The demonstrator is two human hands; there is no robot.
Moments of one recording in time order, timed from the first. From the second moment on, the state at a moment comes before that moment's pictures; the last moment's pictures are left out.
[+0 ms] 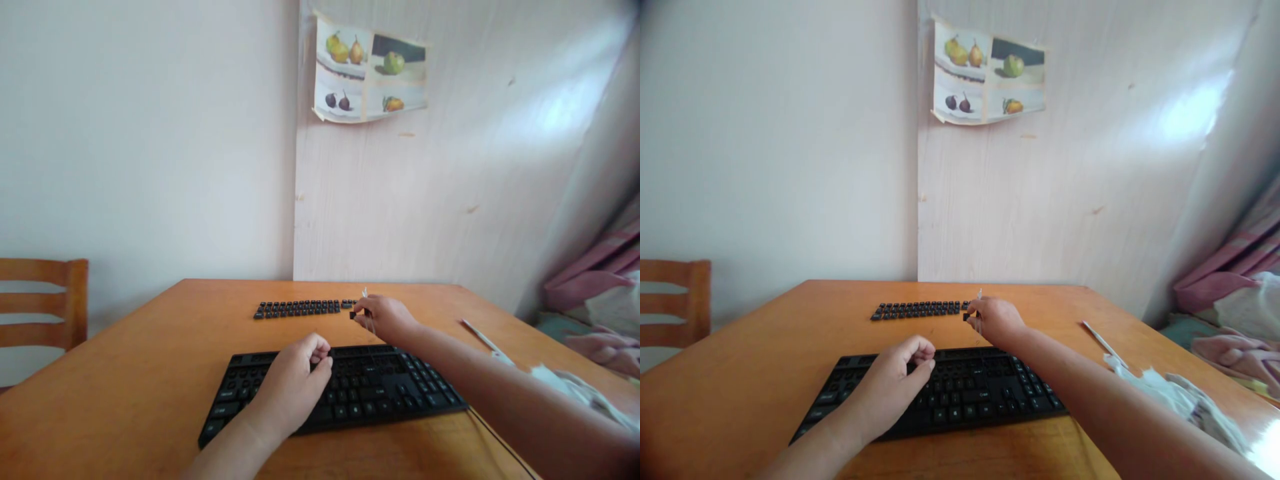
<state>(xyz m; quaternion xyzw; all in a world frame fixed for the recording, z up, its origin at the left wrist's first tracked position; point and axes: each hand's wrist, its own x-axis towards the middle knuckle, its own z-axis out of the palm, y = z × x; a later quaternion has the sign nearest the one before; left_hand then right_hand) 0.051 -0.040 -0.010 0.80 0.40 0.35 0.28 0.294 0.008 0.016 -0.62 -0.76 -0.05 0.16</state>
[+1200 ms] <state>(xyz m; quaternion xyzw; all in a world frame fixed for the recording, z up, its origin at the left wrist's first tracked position) 0.053 -0.053 -0.011 0.89 0.37 0.26 0.08 0.296 0.091 -0.018 -0.64 -0.76 -0.07 0.02</state>
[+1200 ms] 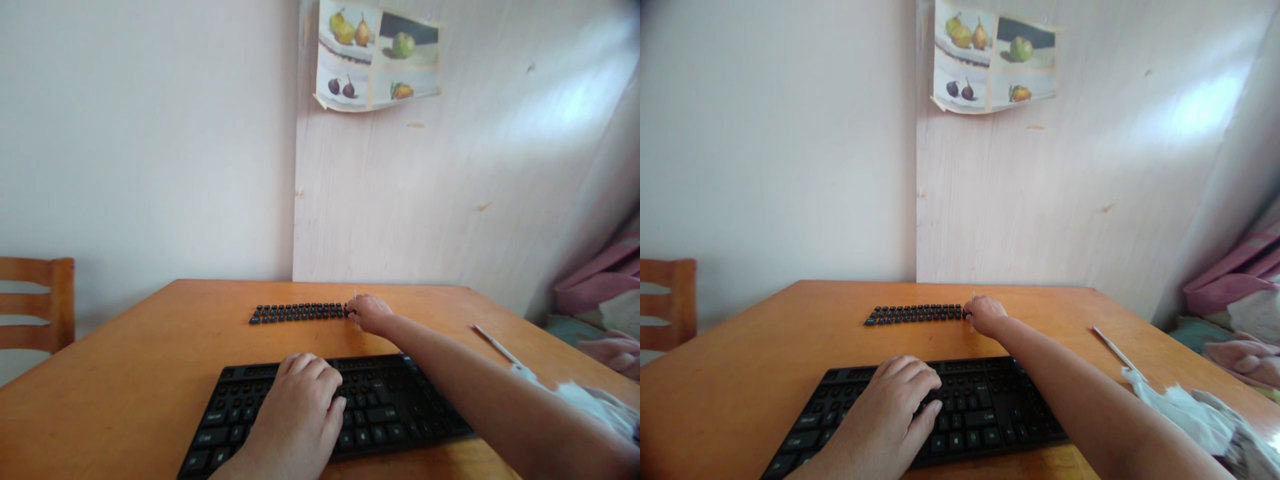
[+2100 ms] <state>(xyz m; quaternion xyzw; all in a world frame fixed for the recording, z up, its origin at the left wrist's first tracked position) 0.053 -0.052 -0.012 0.89 0.36 0.26 0.08 0.309 0.092 -0.019 -0.67 -0.74 -0.06 0.05</state>
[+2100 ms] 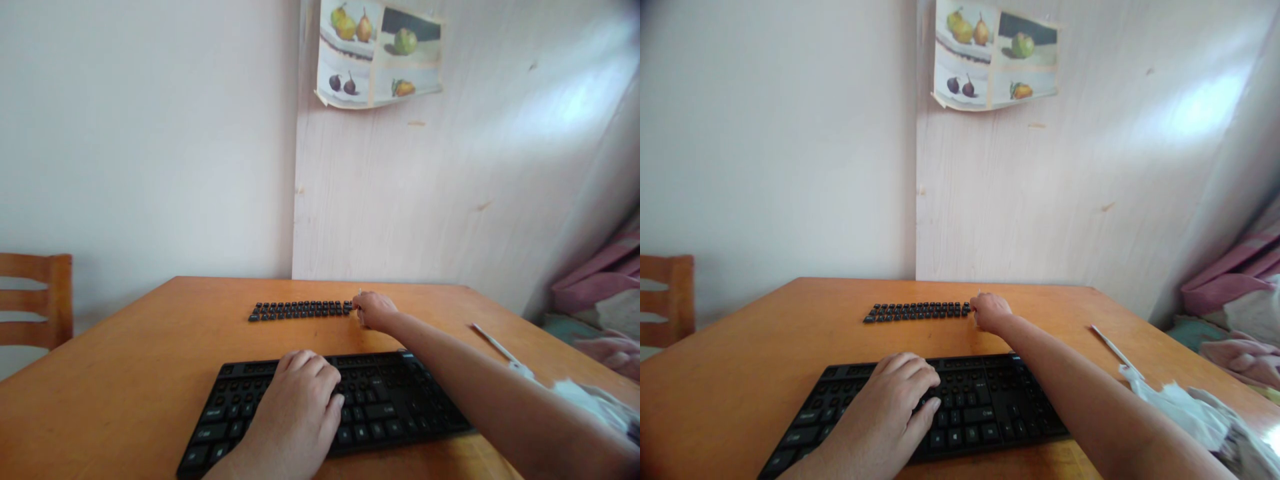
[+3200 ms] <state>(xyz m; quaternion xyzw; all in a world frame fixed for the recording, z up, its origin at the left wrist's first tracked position) 0.046 -0.045 -0.016 0.91 0.39 0.16 0.05 0.289 -0.066 0.003 -0.61 -0.66 0.24 0.36</state>
